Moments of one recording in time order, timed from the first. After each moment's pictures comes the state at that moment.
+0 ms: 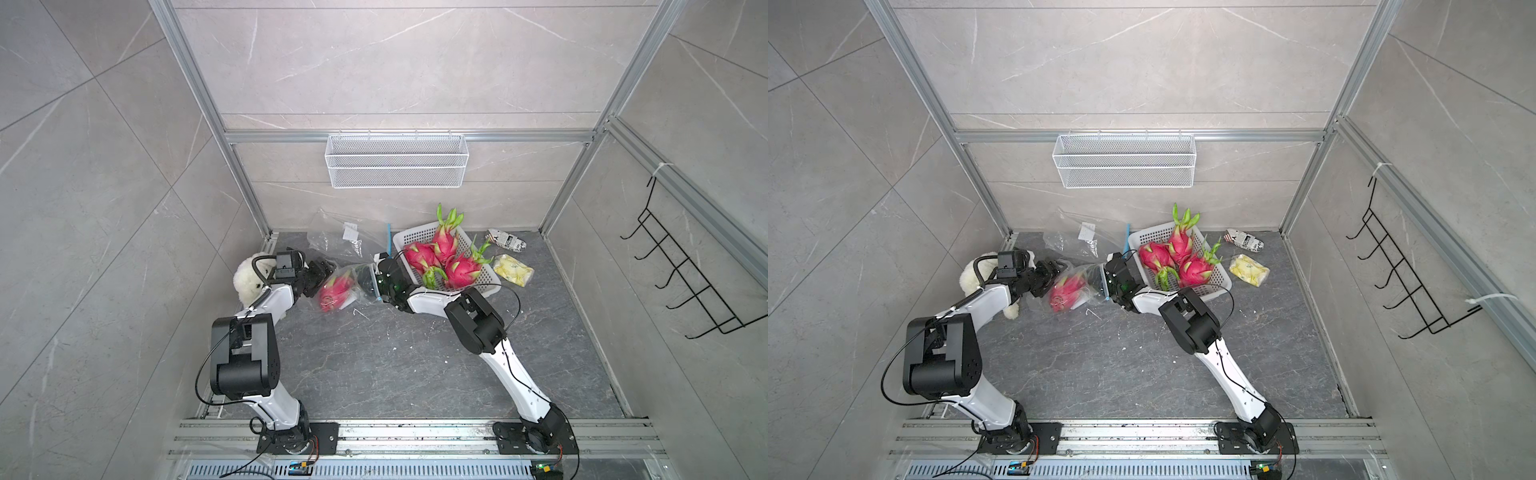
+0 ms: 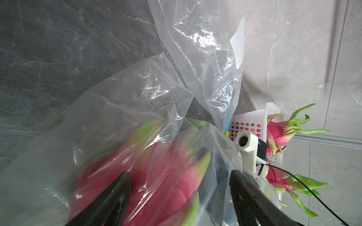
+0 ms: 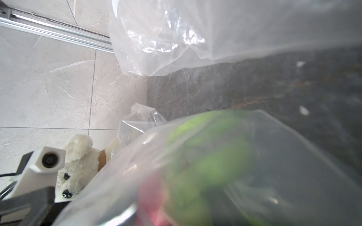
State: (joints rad) left arm 0.05 1.65 1.03 -0.14 0.45 -0.75; right arm 0.74 2.56 1.86 0.39 -0.27 1.21
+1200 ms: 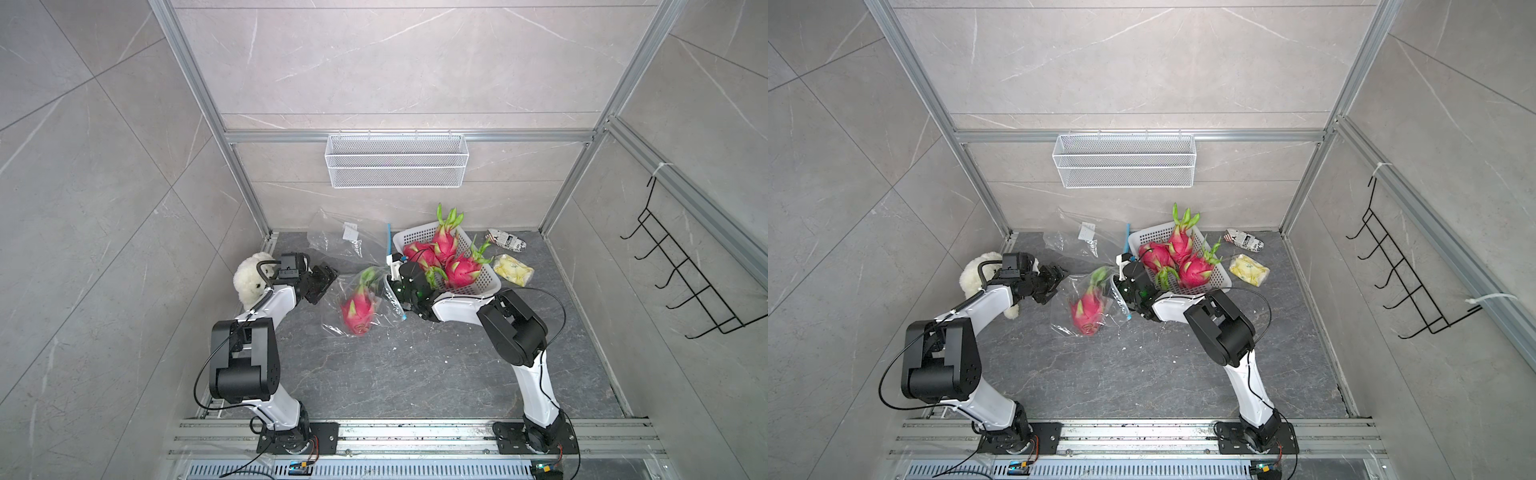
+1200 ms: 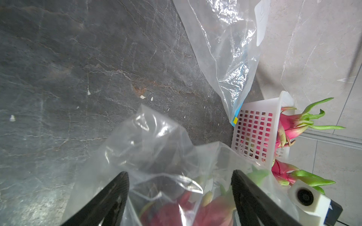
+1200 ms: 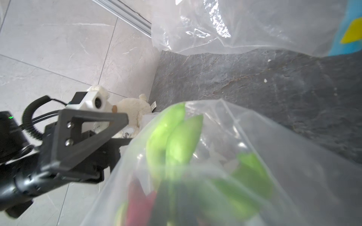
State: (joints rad) left arm 0.02 1.62 1.01 -0.23 0.44 -0.79; right arm 0.72 2.13 1.32 0.47 -0.33 0.90
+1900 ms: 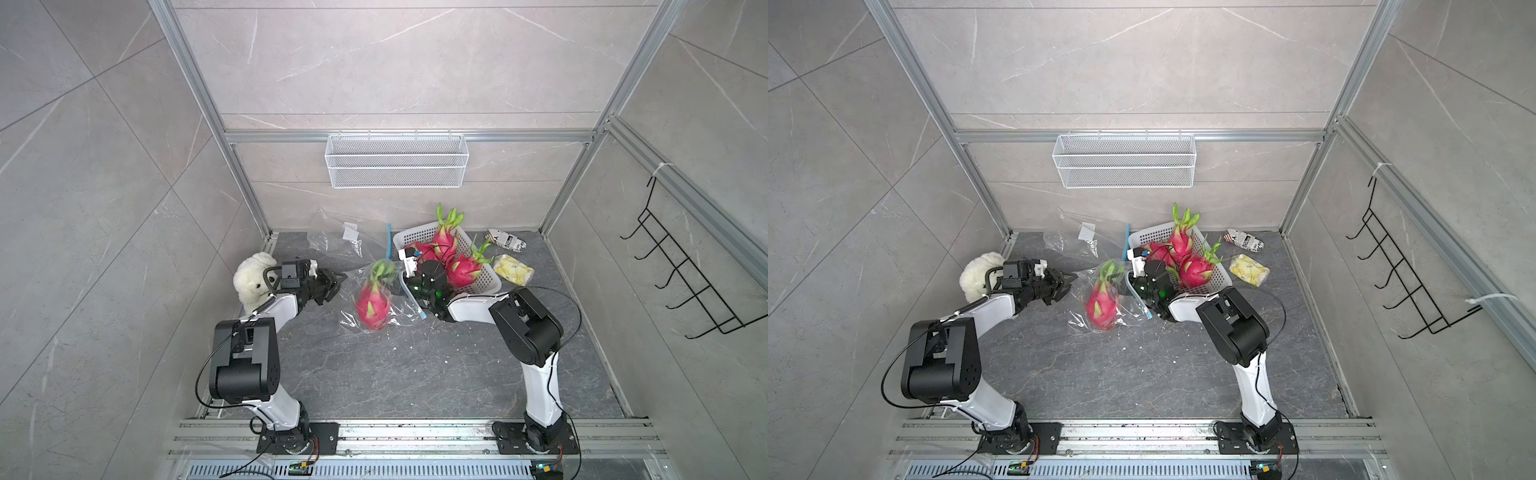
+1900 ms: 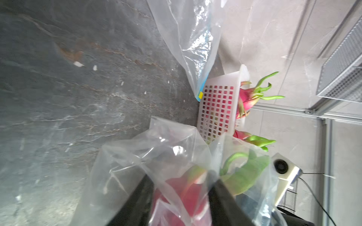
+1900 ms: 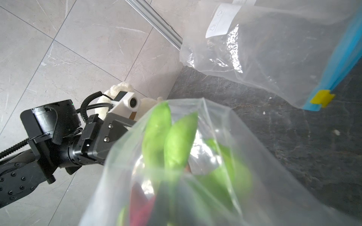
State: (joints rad) left arm 0.01 1.62 0.92 0.01 0.72 -0.91; right arm 0.63 2.08 1.19 0.68 -0.49 0.77
